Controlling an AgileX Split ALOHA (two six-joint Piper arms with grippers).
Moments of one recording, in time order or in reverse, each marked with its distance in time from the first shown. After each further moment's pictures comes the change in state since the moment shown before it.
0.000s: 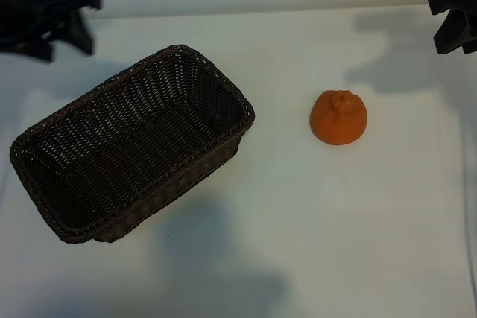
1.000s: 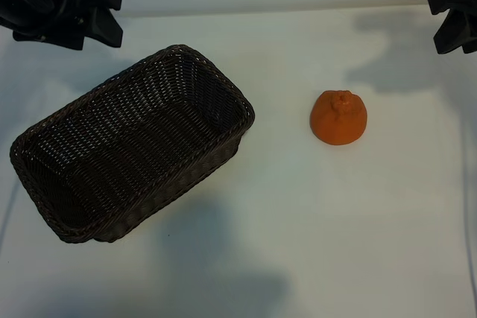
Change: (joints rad) left arm -0.055 0.000 0.000 -0.138 -0.109 0.203; right arm 0.000 0.000 0.000 0.000 0.000 0.003
